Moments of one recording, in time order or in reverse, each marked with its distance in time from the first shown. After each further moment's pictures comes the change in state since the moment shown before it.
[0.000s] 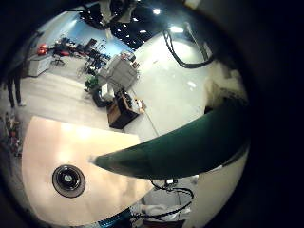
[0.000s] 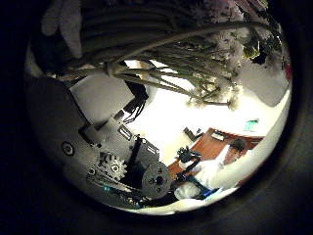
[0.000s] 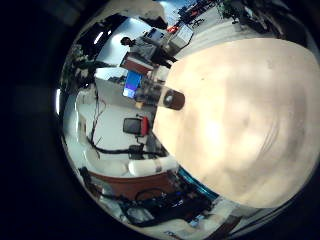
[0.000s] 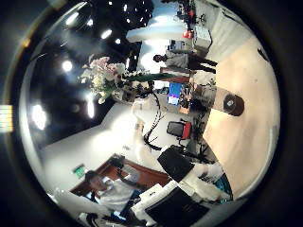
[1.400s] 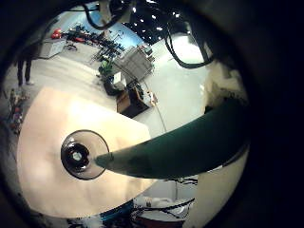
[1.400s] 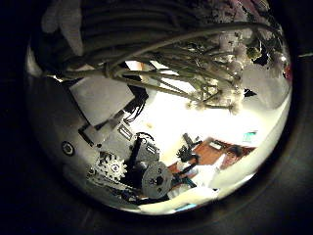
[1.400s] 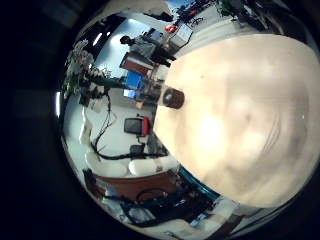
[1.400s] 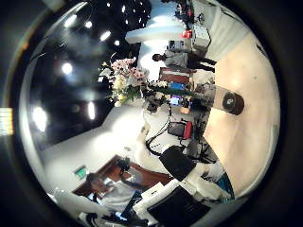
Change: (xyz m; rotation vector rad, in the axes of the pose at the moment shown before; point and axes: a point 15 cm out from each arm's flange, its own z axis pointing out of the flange) left arm -0.083 0.065 -0.020 0.000 -0.042 -0.147; right arm 0.003 0.002 -0.001 0.000 -0.004 0.006
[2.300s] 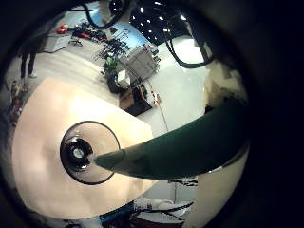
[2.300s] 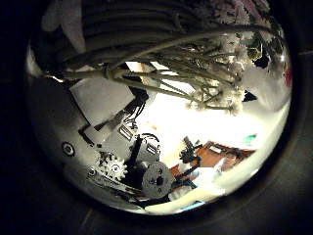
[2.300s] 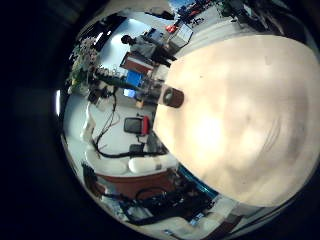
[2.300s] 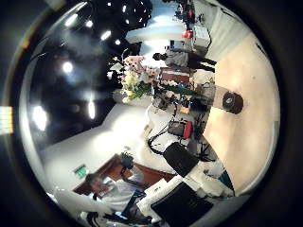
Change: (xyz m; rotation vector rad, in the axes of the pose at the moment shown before) left arm -0.056 0.011 0.011 0.027 0.037 -0.058; right arm -0.002 0.008 -0.012 -0.003 -0.001 -0.003
